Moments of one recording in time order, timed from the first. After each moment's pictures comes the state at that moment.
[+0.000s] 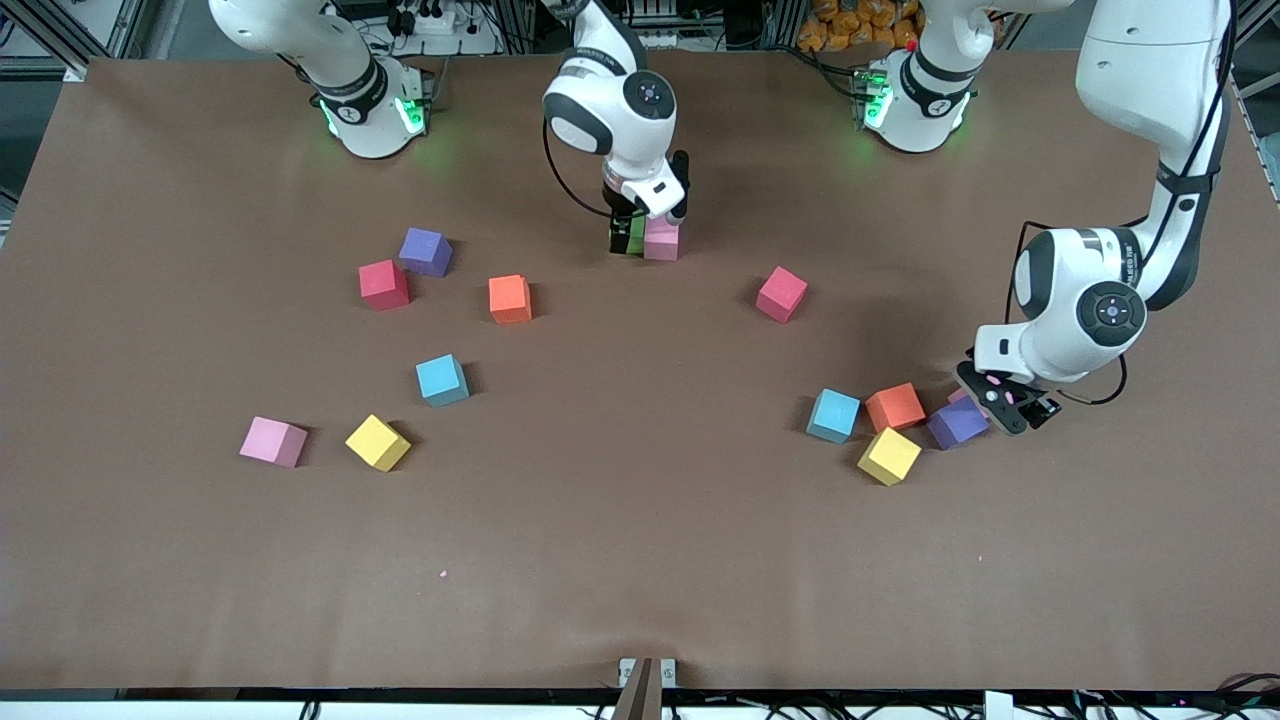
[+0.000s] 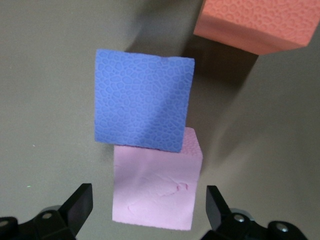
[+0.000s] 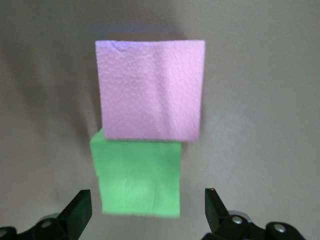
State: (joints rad) left arm -0.16 0.42 0.17 -2.11 0.10 2.51 0.91; right arm 1.10 0.40 -0.02 -2.04 -0.06 2.24 -0.39
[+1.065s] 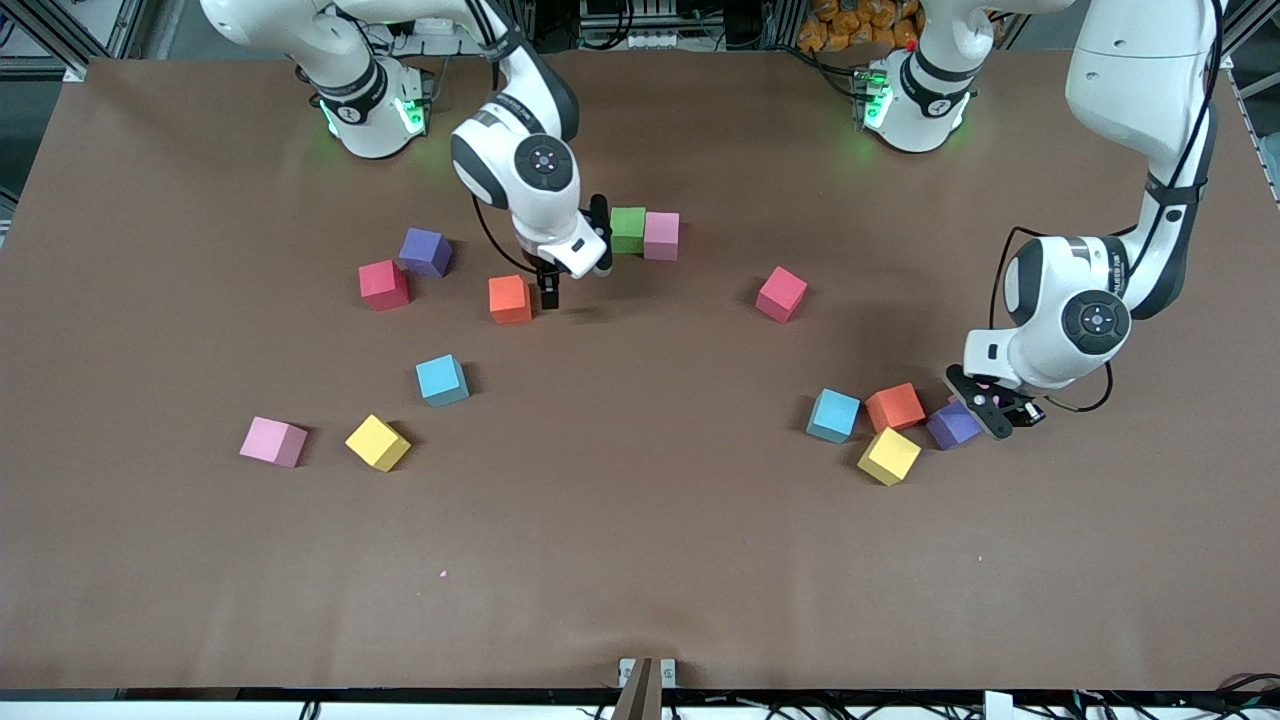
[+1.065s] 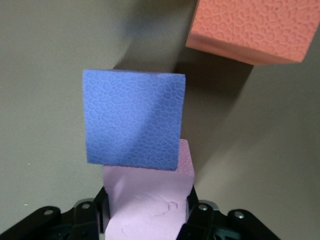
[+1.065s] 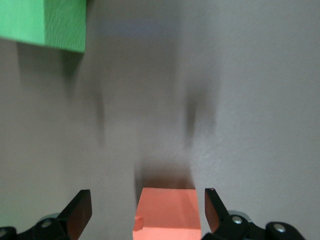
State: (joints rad) left arm -0.17 0.44 0.17 -2.09 0.10 2.51 0.94; right arm 0.82 0.30 -0.03 -2.21 -0.06 2.35 -0.87
